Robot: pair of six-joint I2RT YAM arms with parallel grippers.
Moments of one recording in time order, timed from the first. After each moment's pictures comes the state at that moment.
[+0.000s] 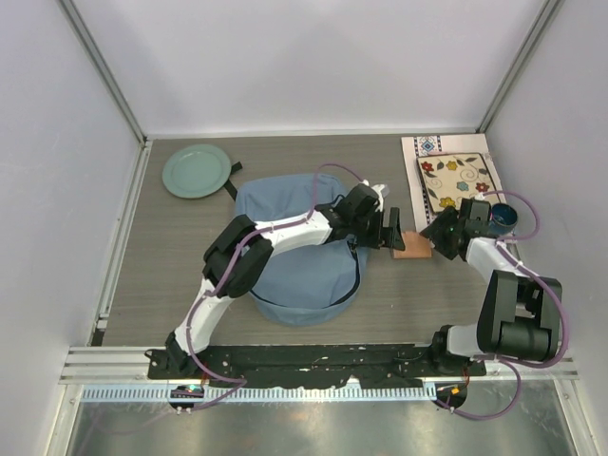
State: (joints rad) left arm -0.92 2.23 1.69 -0.16 0.30 -0.74; right arm -0.20 1.35 0.65 -0.17 -0.12 0.59
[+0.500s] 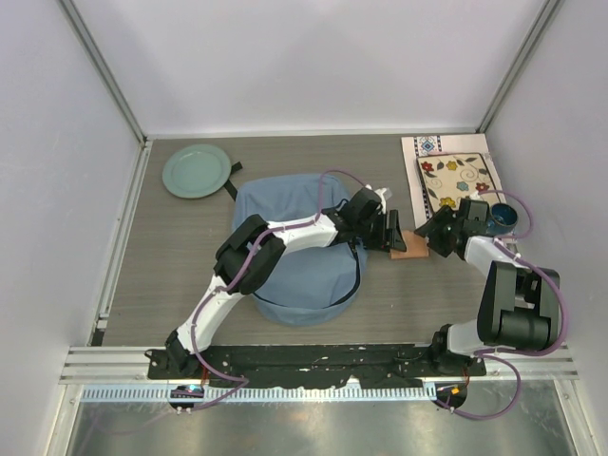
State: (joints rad) left arm -0.92 2.34 1.75 -0.05 0.35 -0.82; right arm -0.21 1.41 0.64 -0.09 -0.22 0.59
